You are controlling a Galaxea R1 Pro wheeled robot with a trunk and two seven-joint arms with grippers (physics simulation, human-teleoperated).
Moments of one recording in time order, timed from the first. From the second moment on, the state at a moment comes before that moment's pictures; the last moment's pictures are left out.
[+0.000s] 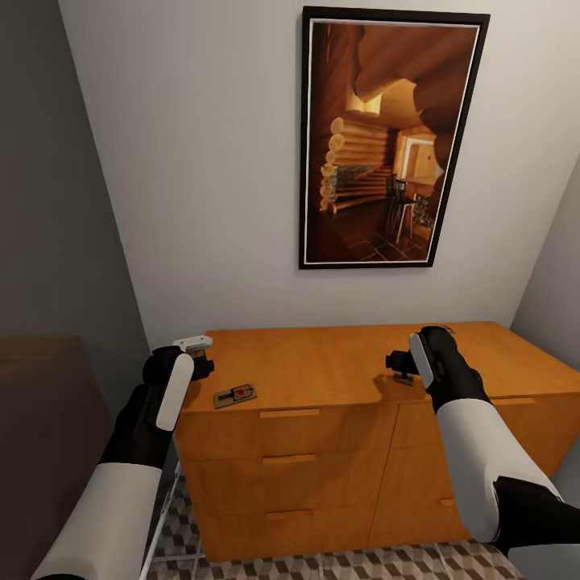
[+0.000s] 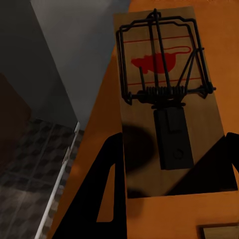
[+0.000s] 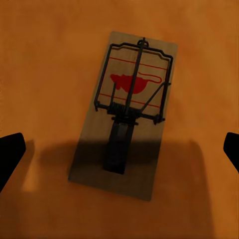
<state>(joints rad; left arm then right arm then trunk) -0.74 -0.10 0.01 -1.28 0.38 1.03 0.65 -0.99 -0.01 -0.21 -0.81 -0.01 1.04 -0.22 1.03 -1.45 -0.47</state>
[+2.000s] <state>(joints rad) -0.74 -0.10 0.01 -1.28 0.38 1.03 0.65 -0.99 -0.01 -0.21 -0.81 -0.01 1.03 -0.22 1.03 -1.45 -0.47</state>
